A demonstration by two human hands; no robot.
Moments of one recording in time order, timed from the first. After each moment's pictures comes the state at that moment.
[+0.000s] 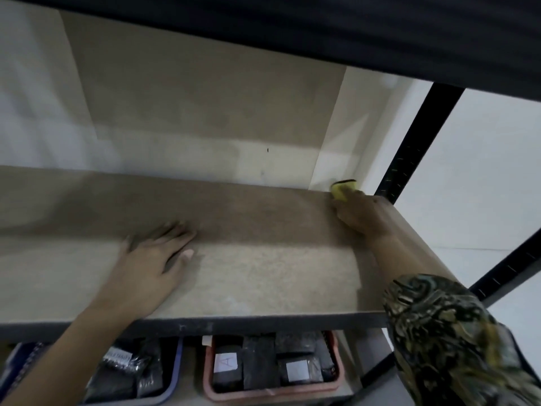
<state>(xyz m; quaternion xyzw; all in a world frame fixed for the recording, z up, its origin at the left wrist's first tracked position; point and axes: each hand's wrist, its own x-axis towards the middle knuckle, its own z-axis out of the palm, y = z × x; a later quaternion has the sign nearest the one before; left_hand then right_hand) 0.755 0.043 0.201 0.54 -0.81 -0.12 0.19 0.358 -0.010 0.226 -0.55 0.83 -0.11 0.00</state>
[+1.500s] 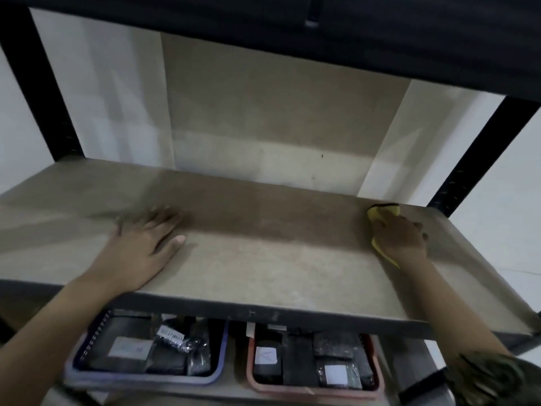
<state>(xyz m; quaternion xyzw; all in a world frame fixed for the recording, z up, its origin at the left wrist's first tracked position) 0.865 0.028 0.206 0.59 -0.79 -0.08 0.14 0.423 0.027 0.217 -0.50 0.85 -0.13 0.00</state>
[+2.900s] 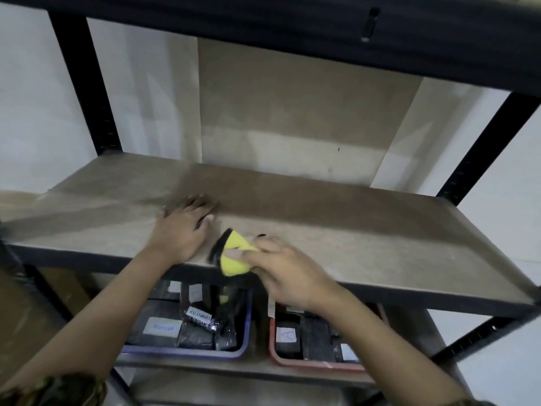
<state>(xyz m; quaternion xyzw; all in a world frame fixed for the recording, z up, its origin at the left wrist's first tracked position) 0.876 0.019 0.193 0.59 -0.78 -0.09 0.19 0.663 0.115 0.222 -0.88 0.44 -0.16 0.07</state>
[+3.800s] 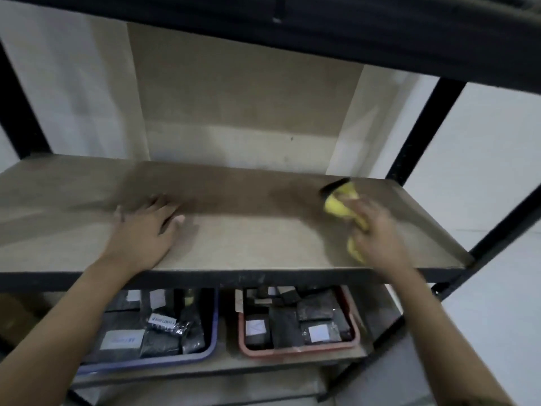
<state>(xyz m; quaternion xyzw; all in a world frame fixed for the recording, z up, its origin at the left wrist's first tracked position) 0.858 0.030 0.197 0.58 -0.79 -0.05 0.19 0.497 0.139 0.238 -0.64 0.69 -0.35 -0.01</state>
